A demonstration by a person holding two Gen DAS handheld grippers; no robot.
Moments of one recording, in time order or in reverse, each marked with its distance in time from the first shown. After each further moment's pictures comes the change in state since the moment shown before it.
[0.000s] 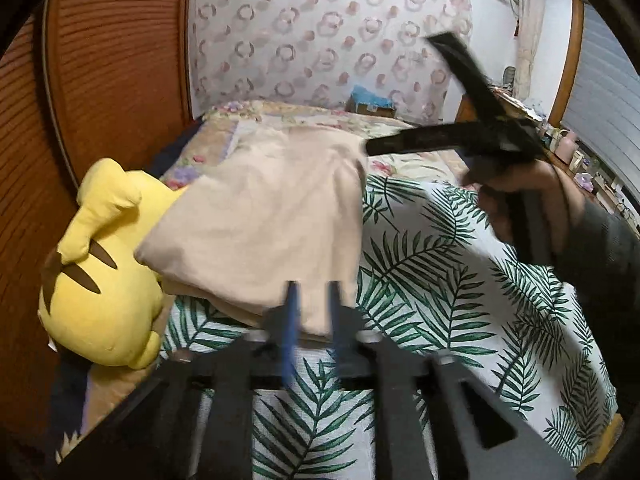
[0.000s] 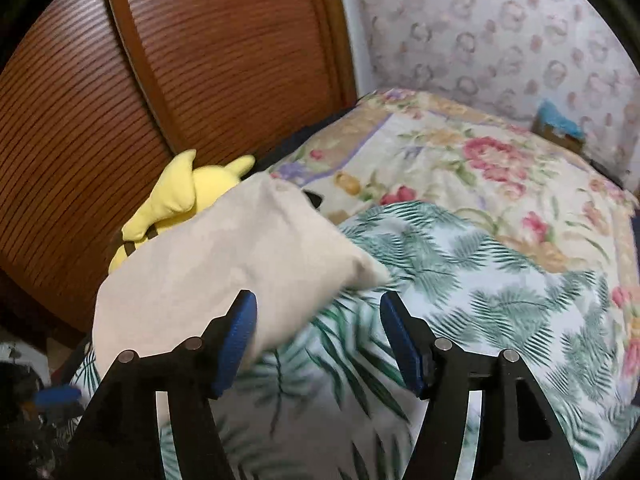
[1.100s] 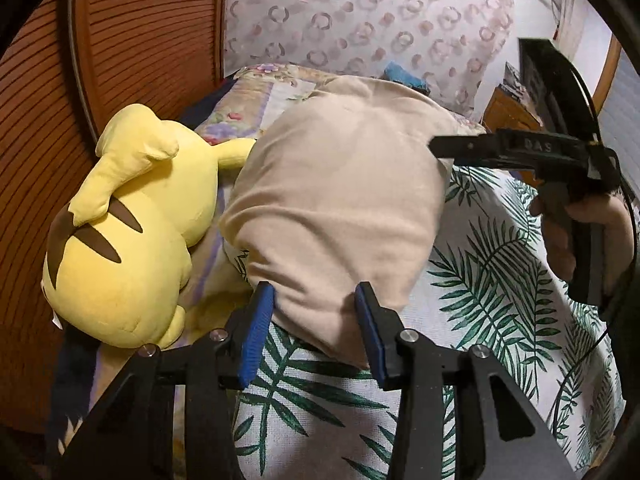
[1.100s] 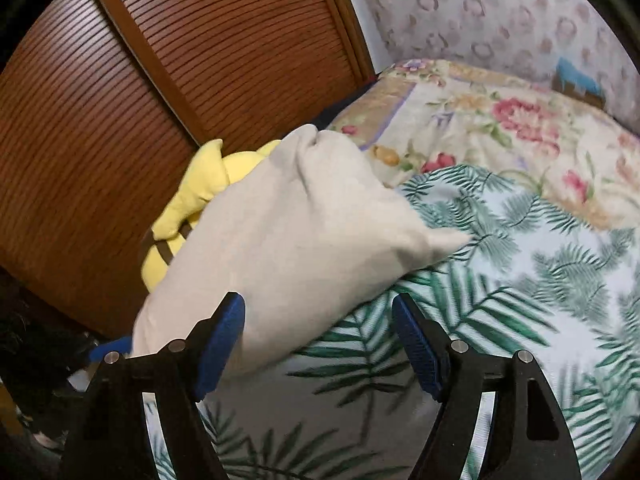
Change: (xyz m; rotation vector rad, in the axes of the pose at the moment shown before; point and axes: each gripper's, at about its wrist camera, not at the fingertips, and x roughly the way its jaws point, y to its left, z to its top) left arm 0.043 0.076 -0.005 -0.093 0.129 0.037; right arm 0.036 0.053 0.002 0.112 0.085 0.161
